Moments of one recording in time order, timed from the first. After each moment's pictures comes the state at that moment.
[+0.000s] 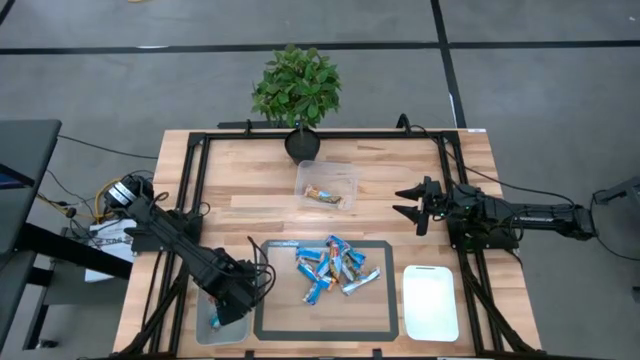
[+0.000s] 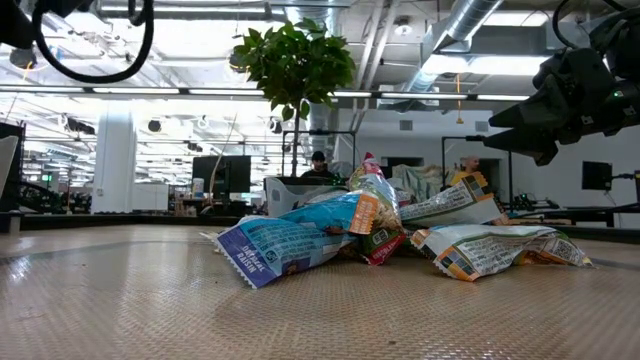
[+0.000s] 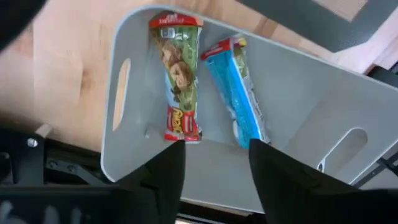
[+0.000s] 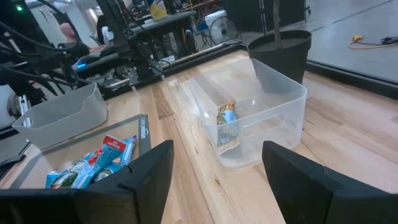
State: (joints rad) left arm -0.66 1.61 1.25 -1.25 0.22 -1.07; right arm -0.13 0.22 0.01 0.03 0.07 0.26
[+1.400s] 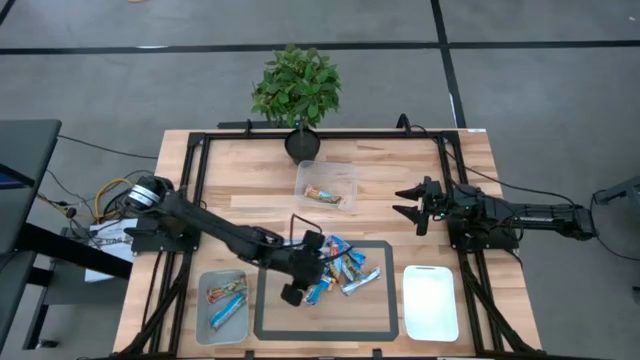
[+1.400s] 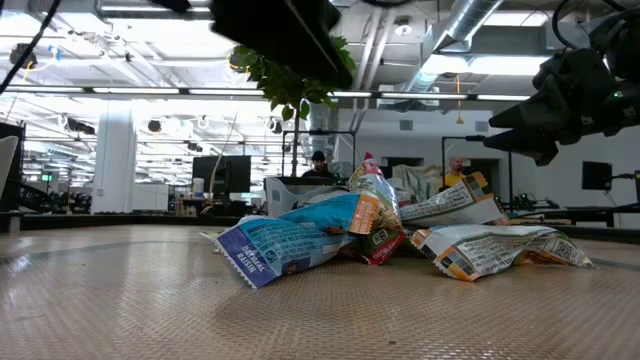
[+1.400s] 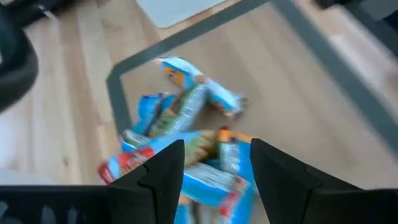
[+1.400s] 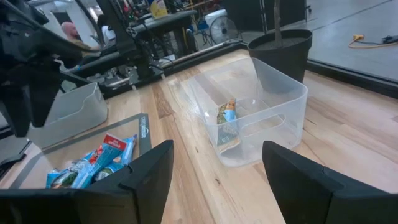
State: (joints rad) left arm -0.36 1.76 1.25 -0.27 -0.17 0.19; right arm -0.13 0.22 0.01 0.03 0.07 0.26
